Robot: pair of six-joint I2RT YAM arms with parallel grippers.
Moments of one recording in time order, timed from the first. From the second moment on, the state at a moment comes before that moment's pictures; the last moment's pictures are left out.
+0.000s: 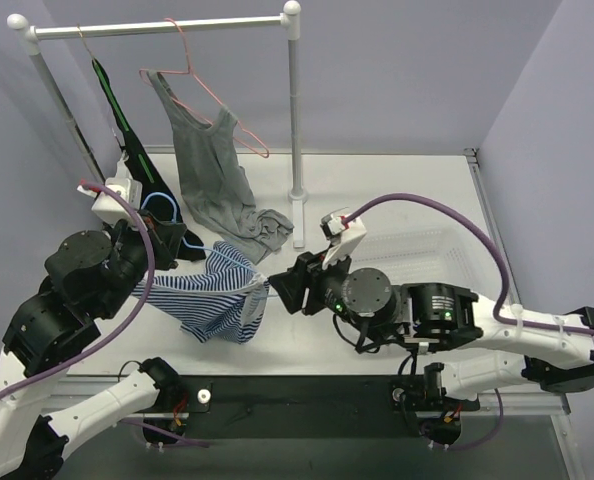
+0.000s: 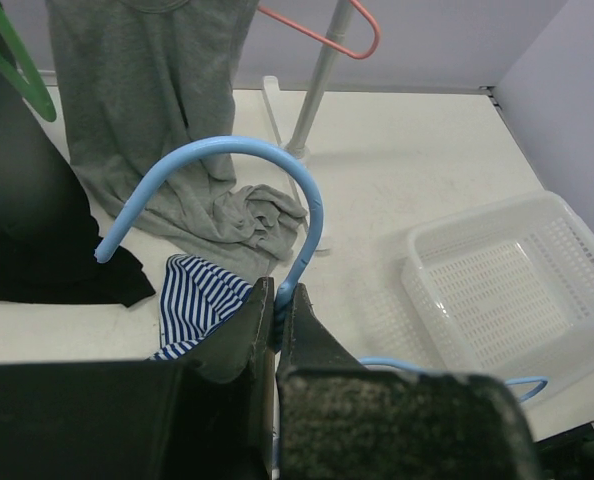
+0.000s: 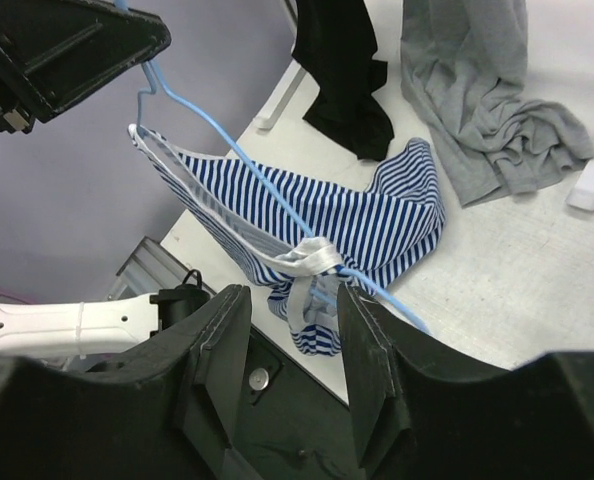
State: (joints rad) left arm -0.71 0.76 1.39 -0.82 -0.38 -0.36; right arm 1.48 1.13 1.38 -0.52 0.67 0.58
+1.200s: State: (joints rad) left arm -0.71 0.69 1.37 -0.83 -0.48 -0.44; right arm 1.45 1.31 1.30 -0.42 0.92 0.96
